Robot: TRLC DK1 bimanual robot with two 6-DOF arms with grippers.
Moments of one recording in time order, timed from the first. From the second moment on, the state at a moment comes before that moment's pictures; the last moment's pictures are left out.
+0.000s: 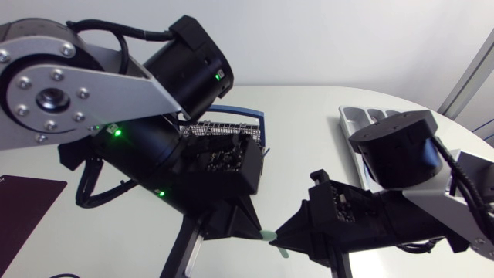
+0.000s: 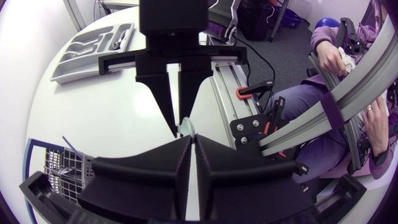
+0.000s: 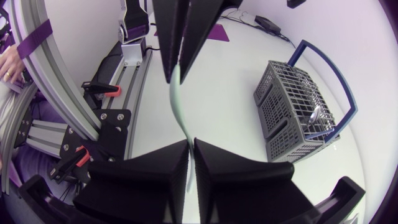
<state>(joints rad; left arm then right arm) -0.88 1.43 1.24 -0.95 0.52 0.79 0.74 1.03 0.65 -0.47 -0.51 -0.59</state>
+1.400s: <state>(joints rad) -0.57 1.59 1.36 -0.80 0.43 0.37 -0.58 1.22 0.70 -0.66 -0.58 -1.49</state>
